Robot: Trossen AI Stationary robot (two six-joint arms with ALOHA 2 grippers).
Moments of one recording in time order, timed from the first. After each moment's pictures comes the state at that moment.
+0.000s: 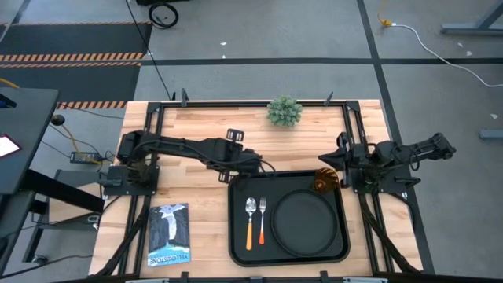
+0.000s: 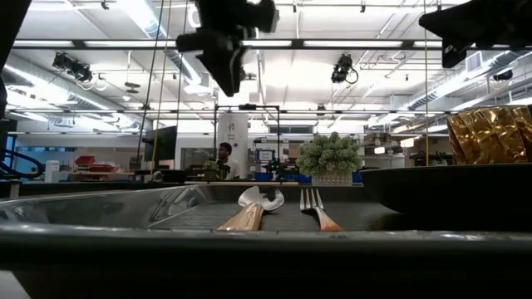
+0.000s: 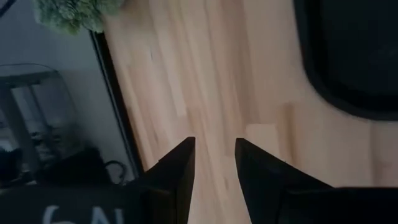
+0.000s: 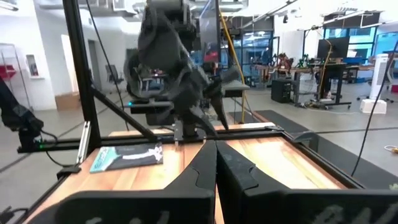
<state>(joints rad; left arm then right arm) -0.09 1.89 1.73 -1.24 -0.58 0.21 0.26 0.17 0.20 0.09 0.32 -0.01</state>
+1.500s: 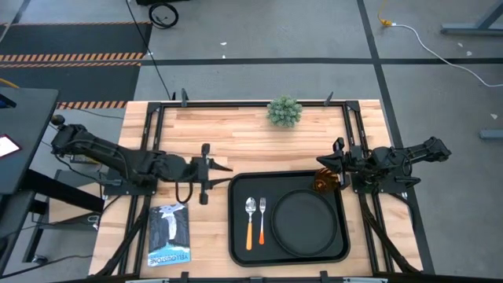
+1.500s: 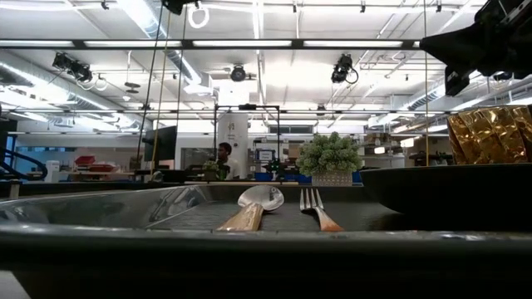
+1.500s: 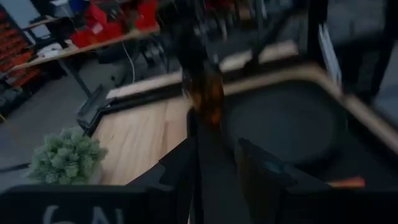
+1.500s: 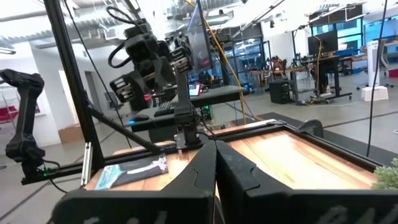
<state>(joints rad) -0.29 1.10 0.78 0.06 -0.35 0.18 0.26 0.07 0.01 0.26 0.37 0.10</state>
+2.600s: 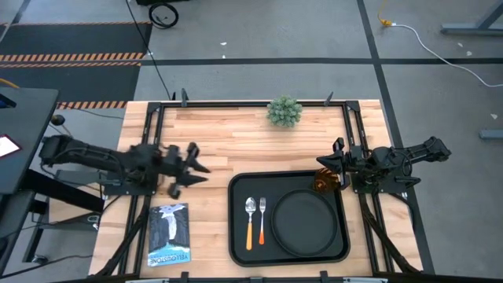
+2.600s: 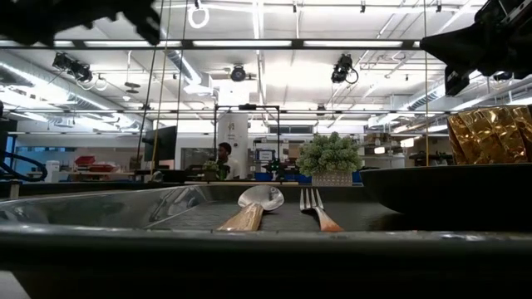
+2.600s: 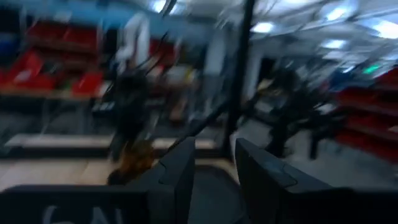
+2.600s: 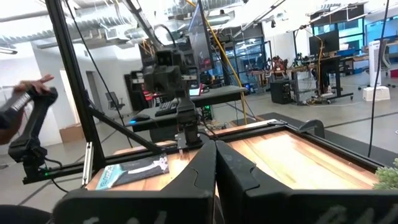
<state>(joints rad) -0.11 0.81 0.33 0.67 0.12 -0.15 0.26 0.07 0.01 0.26 0.37 0.10</state>
